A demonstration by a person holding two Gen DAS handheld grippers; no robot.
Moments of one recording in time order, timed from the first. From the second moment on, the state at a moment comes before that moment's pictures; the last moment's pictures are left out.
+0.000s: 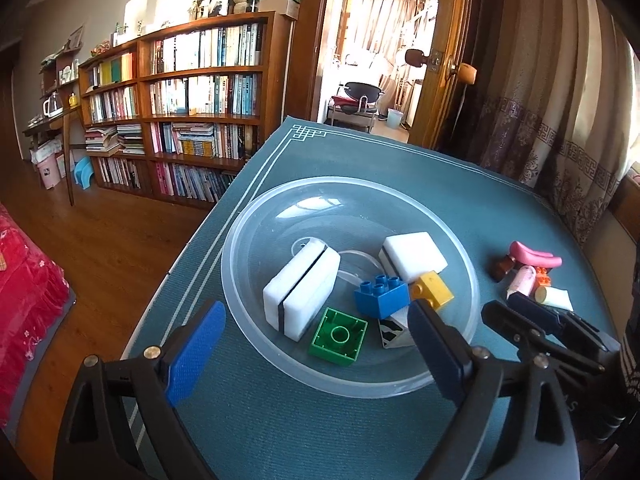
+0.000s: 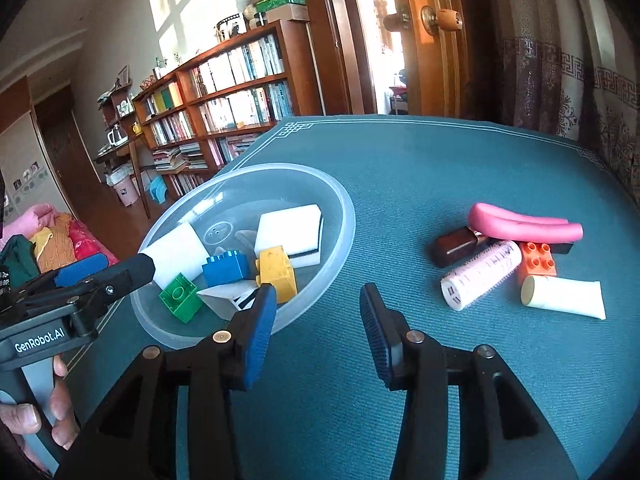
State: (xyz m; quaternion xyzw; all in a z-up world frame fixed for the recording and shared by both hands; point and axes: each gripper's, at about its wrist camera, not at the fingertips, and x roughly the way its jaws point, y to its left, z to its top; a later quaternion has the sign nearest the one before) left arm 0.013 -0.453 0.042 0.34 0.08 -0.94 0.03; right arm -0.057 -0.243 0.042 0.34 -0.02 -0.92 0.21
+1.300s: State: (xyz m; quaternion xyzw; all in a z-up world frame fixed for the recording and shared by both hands) left arm 0.014 -0.343 0.045 0.36 0.00 -0.93 -0.04; right arm -0.027 -0.083 0.020 0.36 -0.12 -0.92 0.09
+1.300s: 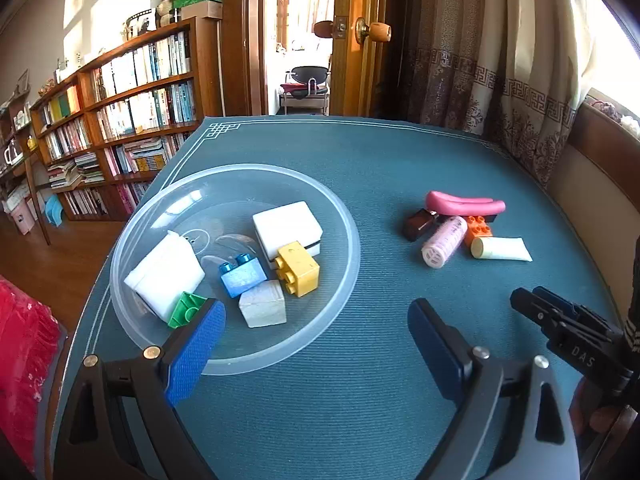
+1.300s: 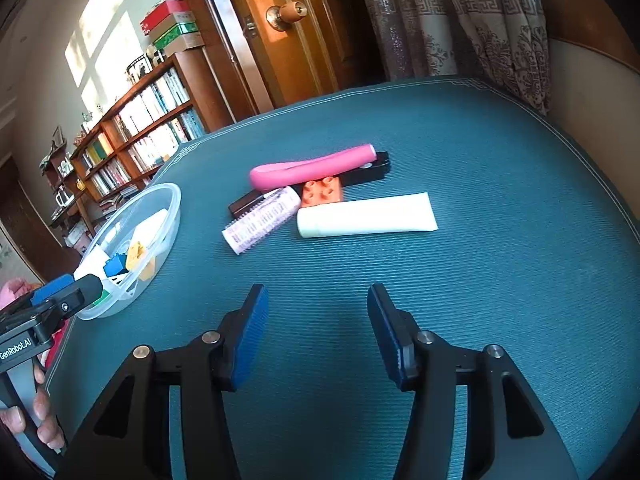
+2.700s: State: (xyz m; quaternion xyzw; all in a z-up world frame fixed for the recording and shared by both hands) left arm 0.010 -0.335 0.027 0.39 0.01 -0.92 -0.07; right arm -0.109 -0.094 0.015 0.41 -0.16 -0.90 0.02
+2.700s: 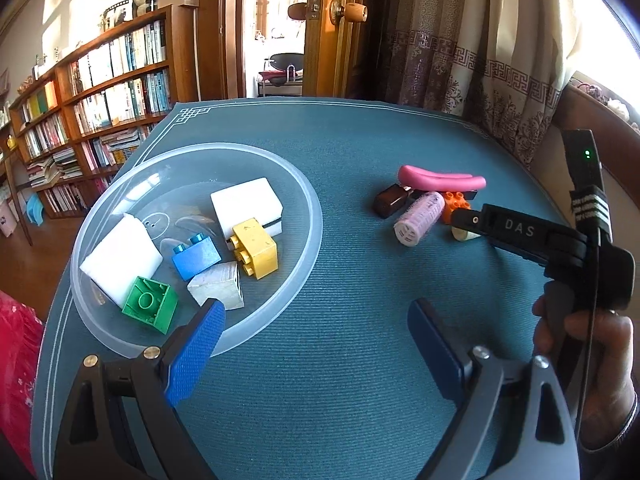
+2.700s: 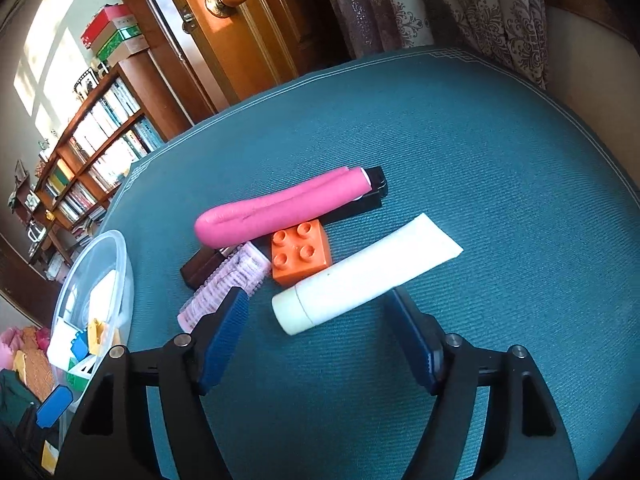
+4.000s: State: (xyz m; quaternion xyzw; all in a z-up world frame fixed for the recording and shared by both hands) left arm -0.005 -0.287 0.031 0.39 -0.02 -0.91 -0.11; right arm -0.098 -0.046 0.014 0.40 -0.06 -0.92 -0.04
